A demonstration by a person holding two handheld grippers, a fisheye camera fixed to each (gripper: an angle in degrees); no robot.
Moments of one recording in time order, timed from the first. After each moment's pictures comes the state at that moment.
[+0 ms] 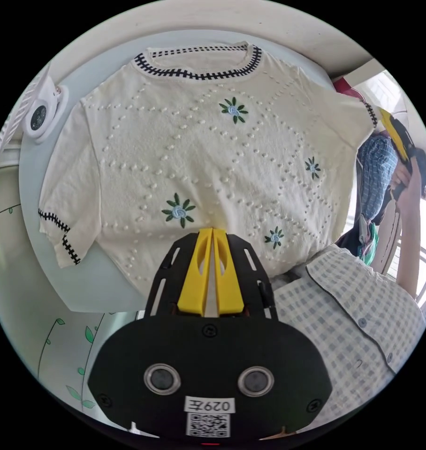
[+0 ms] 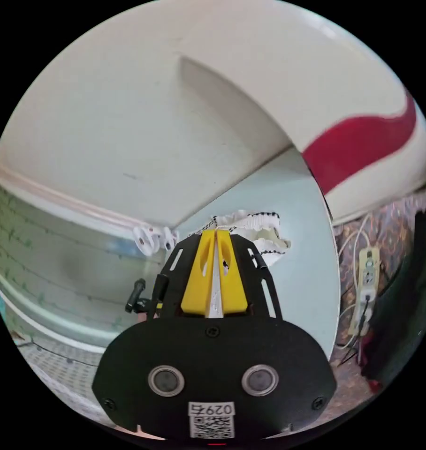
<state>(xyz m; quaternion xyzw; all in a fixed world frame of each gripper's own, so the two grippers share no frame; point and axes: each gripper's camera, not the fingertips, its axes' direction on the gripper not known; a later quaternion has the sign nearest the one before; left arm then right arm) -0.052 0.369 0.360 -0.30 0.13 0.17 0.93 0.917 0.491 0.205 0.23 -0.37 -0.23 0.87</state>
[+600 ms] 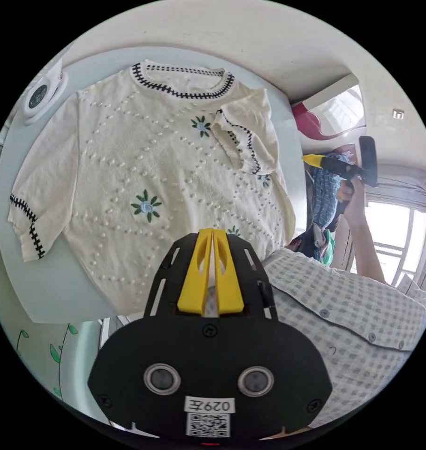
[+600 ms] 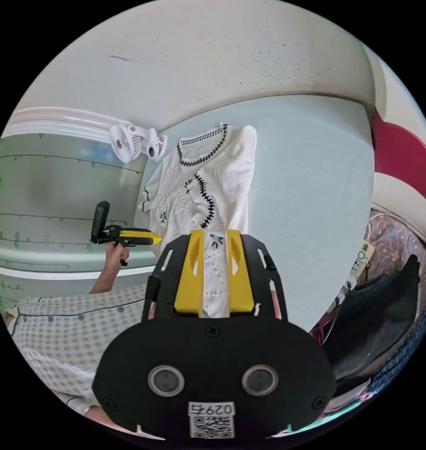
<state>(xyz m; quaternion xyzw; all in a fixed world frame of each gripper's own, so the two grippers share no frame) -0.080 0.390 0.292 -0.23 0.28 0.14 0.92 0.771 0.468 0.375 0.02 -0.28 -0.34 0.90</state>
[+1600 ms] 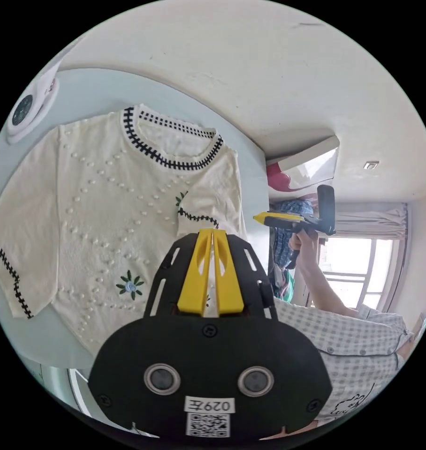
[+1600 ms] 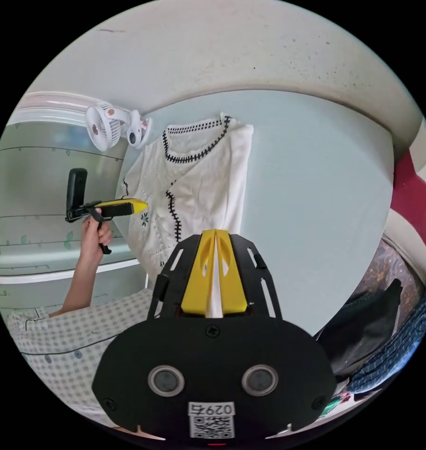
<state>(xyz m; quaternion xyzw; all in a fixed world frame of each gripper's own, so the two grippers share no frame) -0.124 0.300 0.263 -0.16 0.40 0.01 0.90 0.617 0.396 0.526 0.00 -0.20 -0.36 0.91</state>
